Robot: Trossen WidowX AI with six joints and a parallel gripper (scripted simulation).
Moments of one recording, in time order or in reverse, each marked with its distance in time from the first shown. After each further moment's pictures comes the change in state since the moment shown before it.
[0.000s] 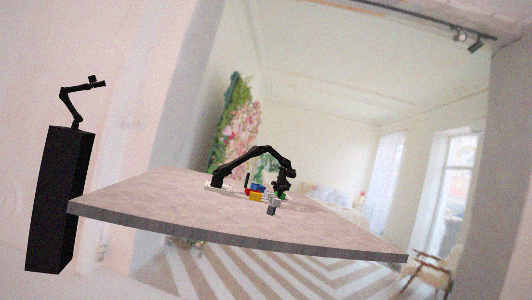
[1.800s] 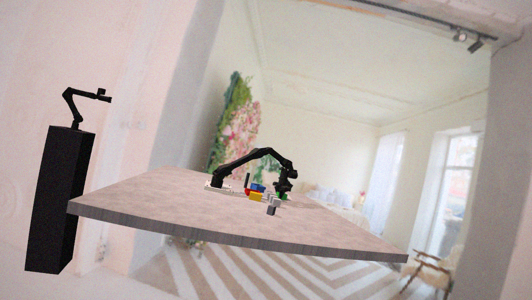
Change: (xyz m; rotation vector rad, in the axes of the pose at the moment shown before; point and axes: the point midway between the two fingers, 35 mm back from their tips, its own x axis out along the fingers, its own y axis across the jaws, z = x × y) arm 0.001 0.000 0.015 0.000 -0.013 0.001
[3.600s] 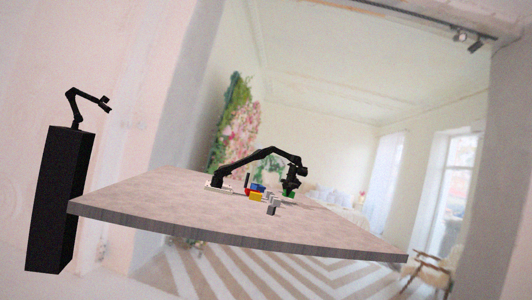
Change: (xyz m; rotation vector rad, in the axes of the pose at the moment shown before) arm -0.044 -0.101 -0.006 0.097 0.046 -0.006
